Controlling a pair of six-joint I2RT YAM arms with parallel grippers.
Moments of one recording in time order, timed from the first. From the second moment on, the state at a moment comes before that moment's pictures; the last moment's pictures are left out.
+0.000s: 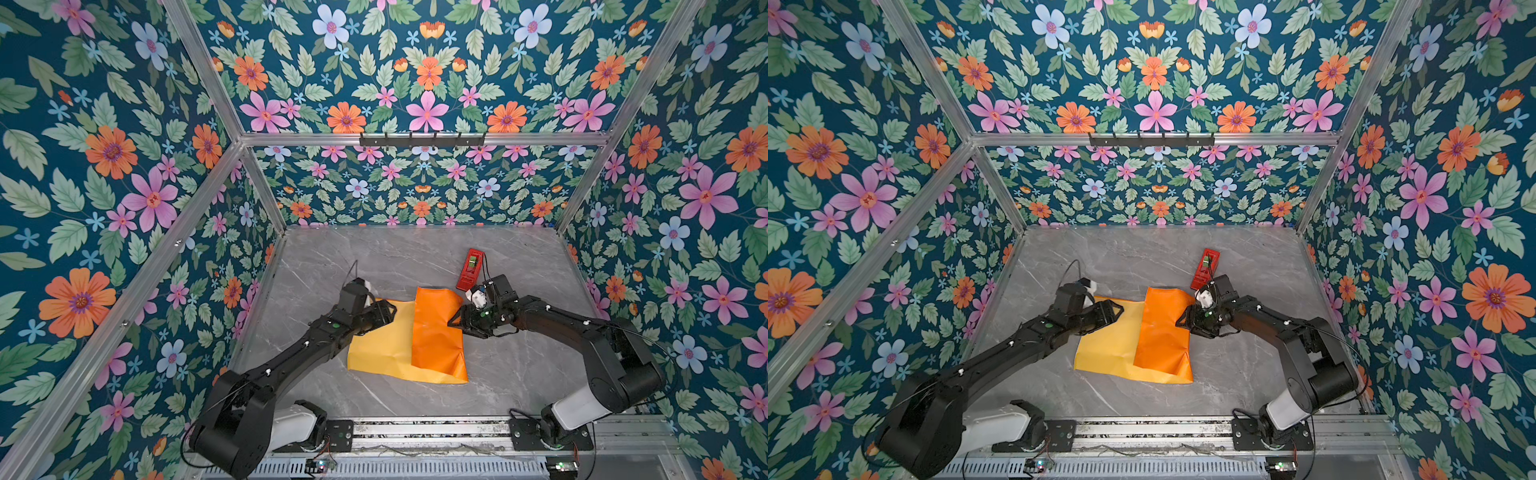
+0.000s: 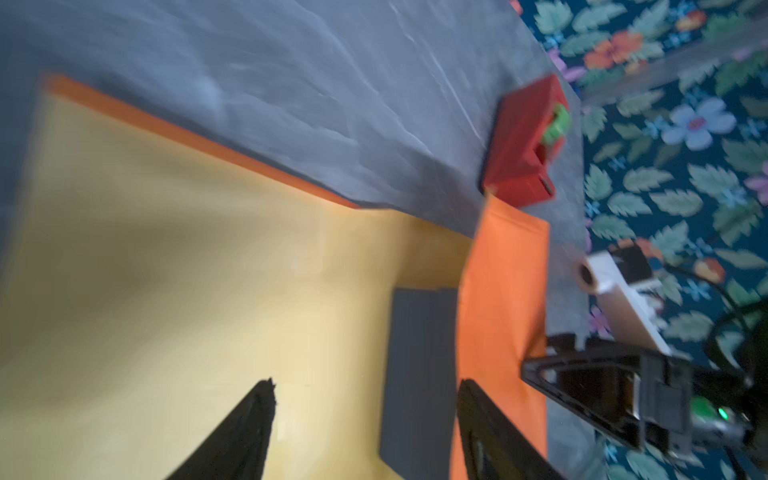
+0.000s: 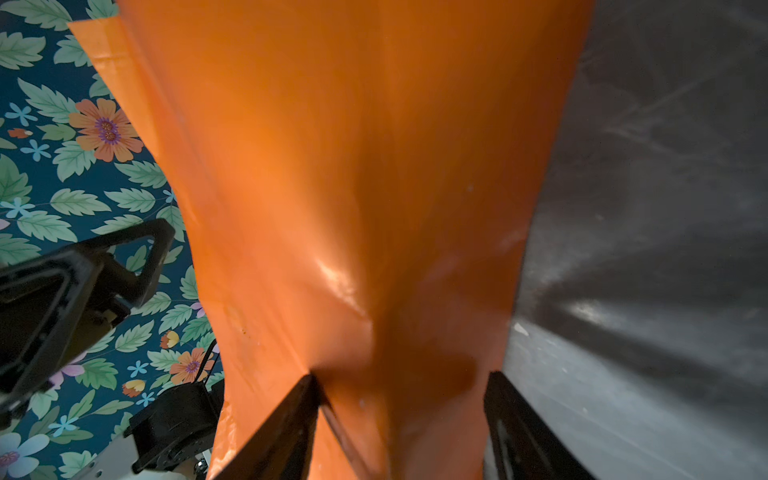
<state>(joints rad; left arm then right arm) -0.44 1.20 0.61 -0.15 0.20 -0.76 0.38 1.58 0.80 -0.35 -0.59 0.63</state>
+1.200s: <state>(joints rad) -0.16 1.21 0.49 -0.36 0.51 -0.65 0.38 1.58 0.82 -0.37 -0.59 0.63</state>
